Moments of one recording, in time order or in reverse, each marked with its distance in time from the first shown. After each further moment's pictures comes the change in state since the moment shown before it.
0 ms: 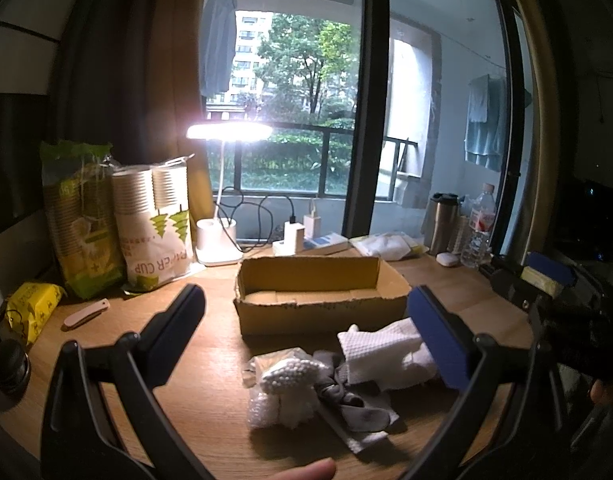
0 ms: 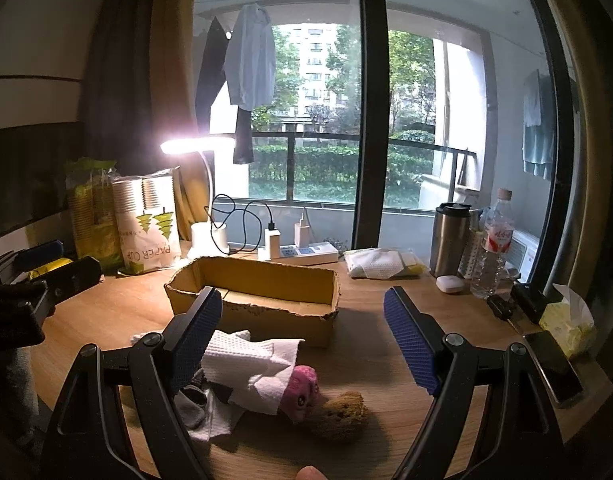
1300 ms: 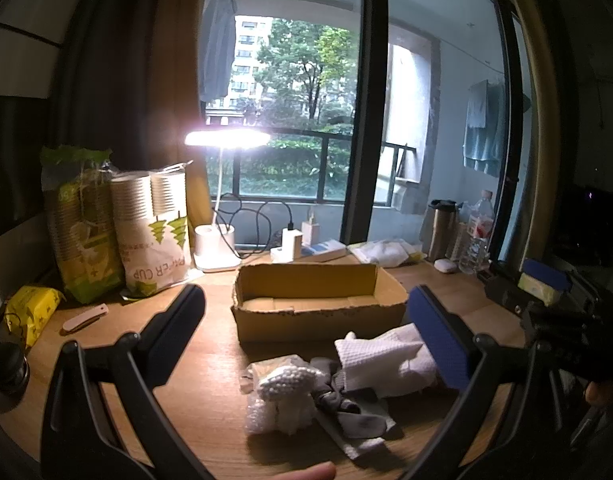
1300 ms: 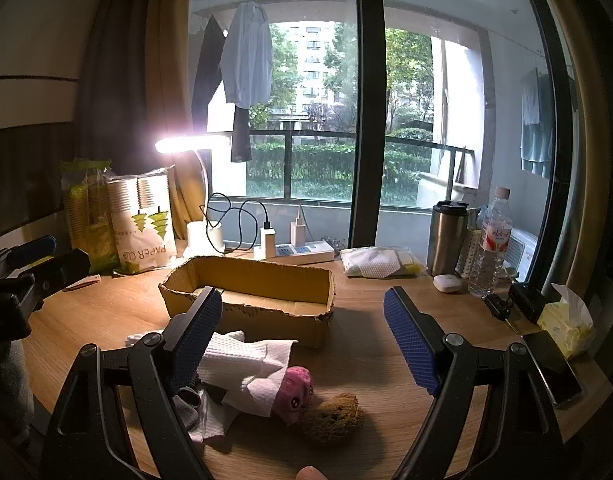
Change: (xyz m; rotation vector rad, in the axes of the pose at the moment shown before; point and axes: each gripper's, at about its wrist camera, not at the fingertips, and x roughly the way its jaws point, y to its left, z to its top) left arm -0.002 -0.001 0.006 -0.006 -0.019 -0.001; right arm 0.000 -0.001 0.001 -0.001 0.009 -0.005
